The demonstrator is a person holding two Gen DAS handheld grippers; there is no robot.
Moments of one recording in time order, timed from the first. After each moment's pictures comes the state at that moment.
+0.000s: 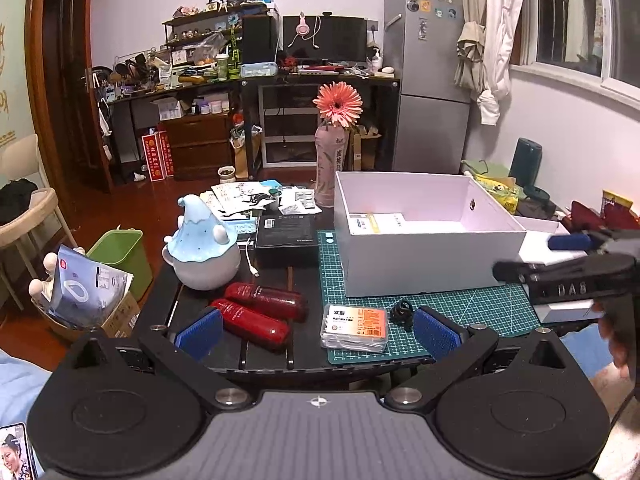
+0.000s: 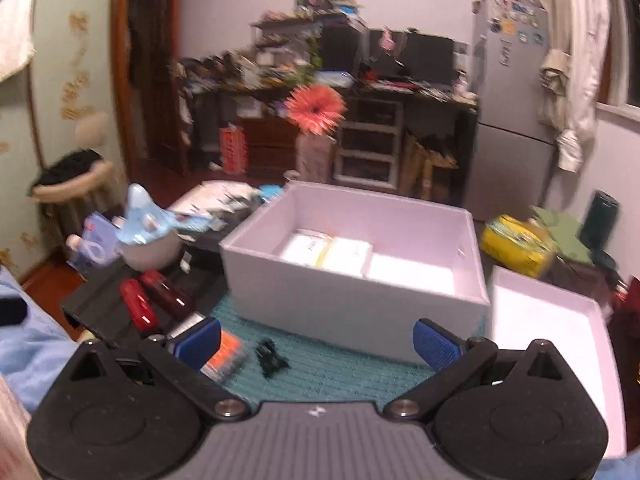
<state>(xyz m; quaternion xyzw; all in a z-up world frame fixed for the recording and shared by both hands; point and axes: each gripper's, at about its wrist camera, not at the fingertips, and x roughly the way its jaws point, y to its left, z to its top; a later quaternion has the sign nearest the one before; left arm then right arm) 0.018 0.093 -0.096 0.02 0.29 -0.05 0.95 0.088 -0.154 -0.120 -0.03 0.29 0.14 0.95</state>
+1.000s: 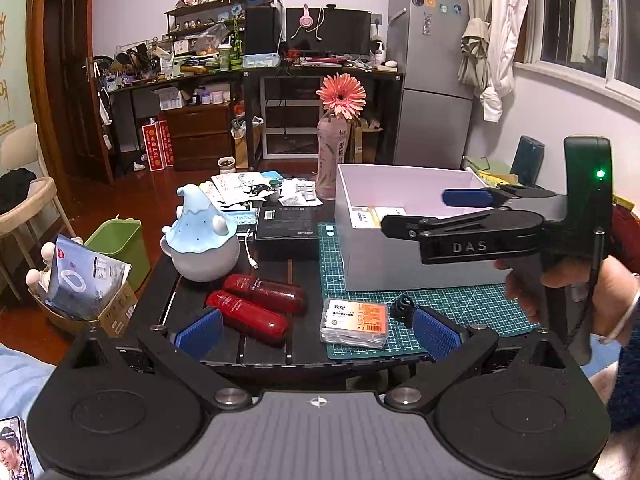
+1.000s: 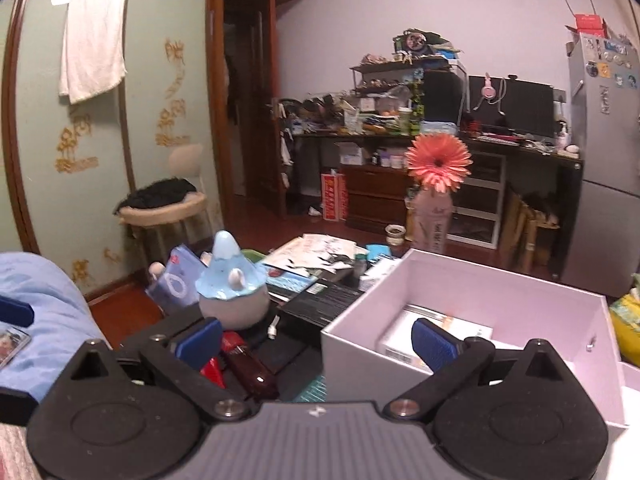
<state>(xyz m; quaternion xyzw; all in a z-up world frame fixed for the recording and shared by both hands) 0.024 0.095 -0.100 0.01 0.31 -0.05 0.95 0.153 -0.099 -0.132 -0.02 0.21 0.30 0.93</state>
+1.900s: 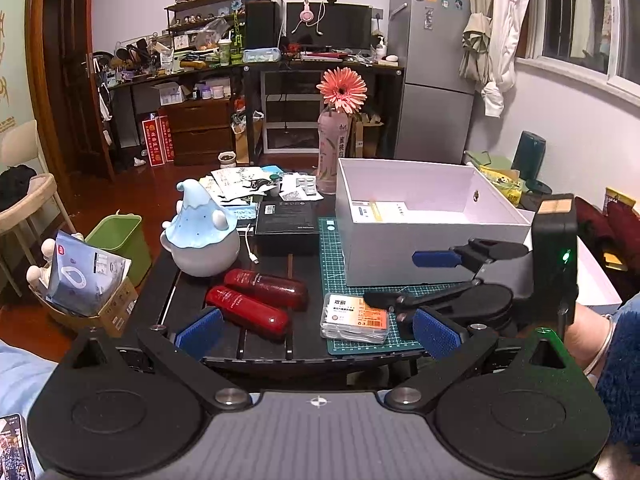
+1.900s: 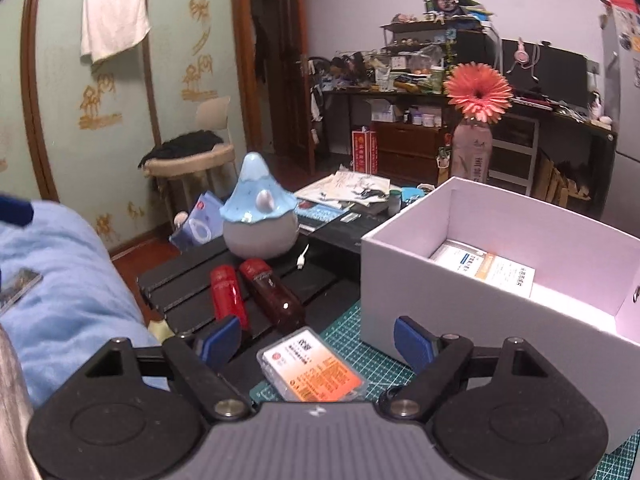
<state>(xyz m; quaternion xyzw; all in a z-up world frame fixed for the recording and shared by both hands) 0.025 0.095 -0.100 0.01 0.31 -0.05 0.95 0.144 -0.080 -0.192 -0.06 0.27 0.33 0.90</state>
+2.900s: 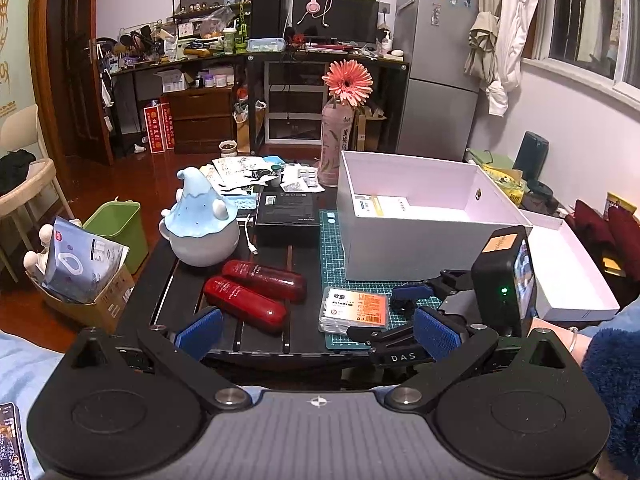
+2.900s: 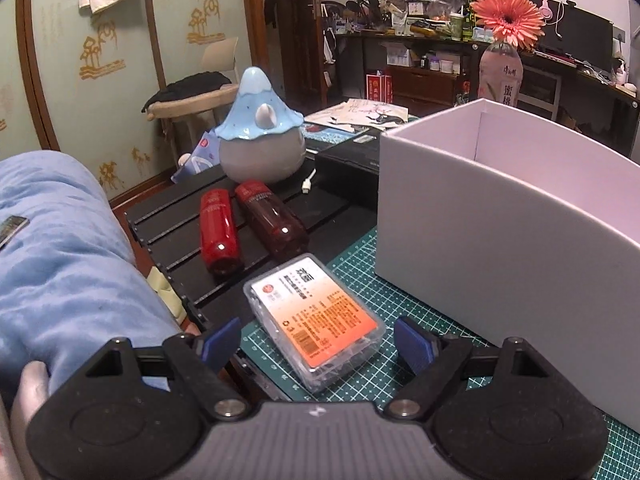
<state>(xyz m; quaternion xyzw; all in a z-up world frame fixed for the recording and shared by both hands) 0.031 0.096 -0.102 0.00 0.33 -0.05 0.94 0.168 -0.066 -0.244 -0.09 0.35 0.34 0.87</state>
